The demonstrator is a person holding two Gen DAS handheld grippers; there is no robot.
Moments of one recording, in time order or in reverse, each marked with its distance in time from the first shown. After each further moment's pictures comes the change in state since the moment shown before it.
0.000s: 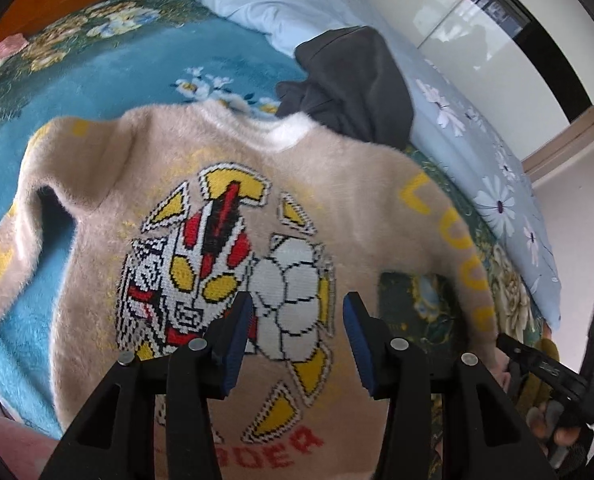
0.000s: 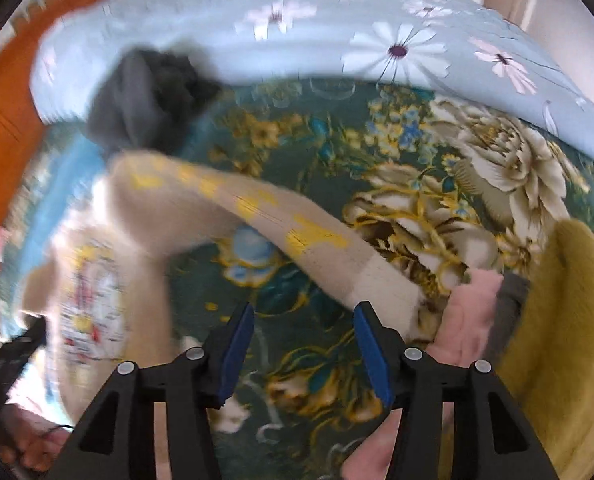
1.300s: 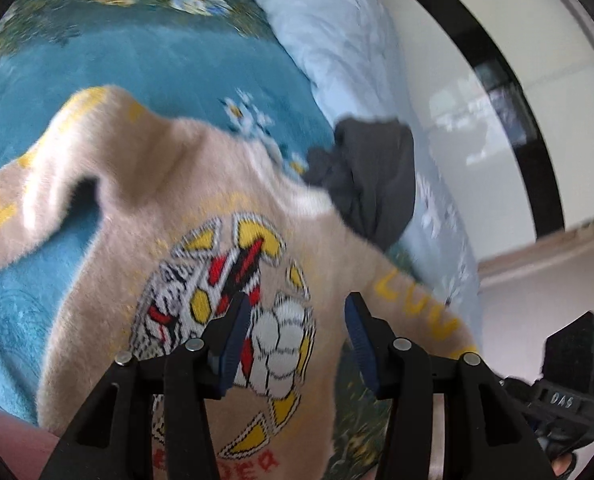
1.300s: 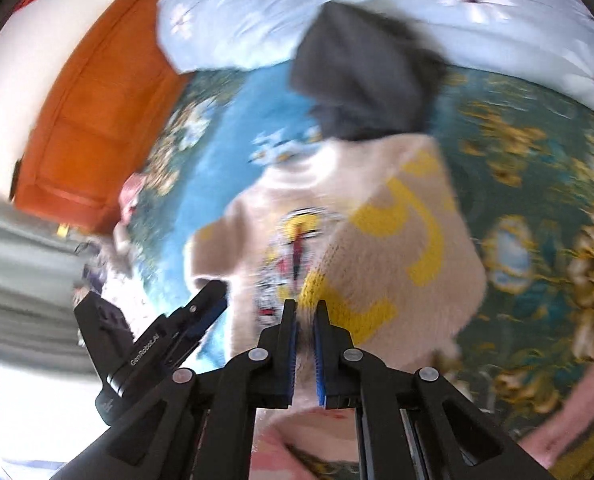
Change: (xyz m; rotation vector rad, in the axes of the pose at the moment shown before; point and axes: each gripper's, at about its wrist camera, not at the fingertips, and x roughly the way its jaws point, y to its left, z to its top) left arm -0.050 0.087 0.021 -0.357 -0.155 -0.233; right arm -0.068 0.183 0.020 -0.165 0.143 0.551
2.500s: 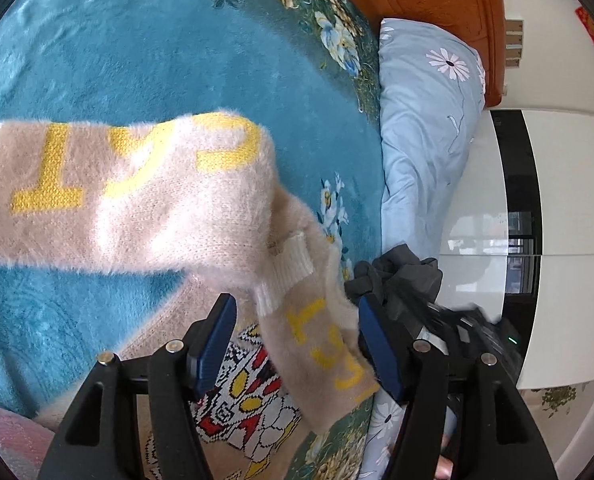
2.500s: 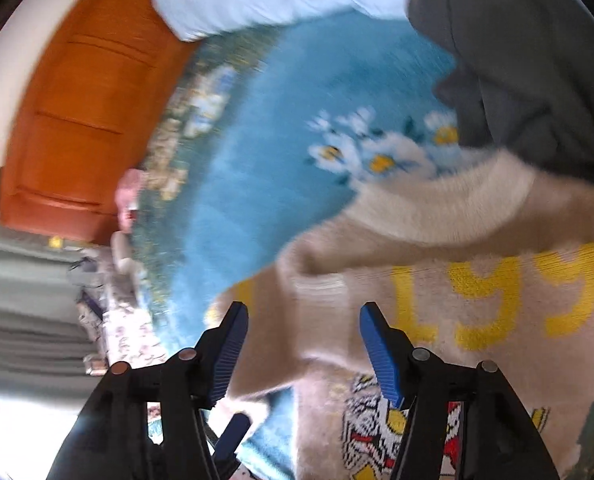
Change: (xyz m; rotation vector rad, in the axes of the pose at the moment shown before) left arm -0.012 0.110 0.048 -0.480 -0.137 -0.070; right arm 0.172 0.080 0.097 0.000 0.040 0.091
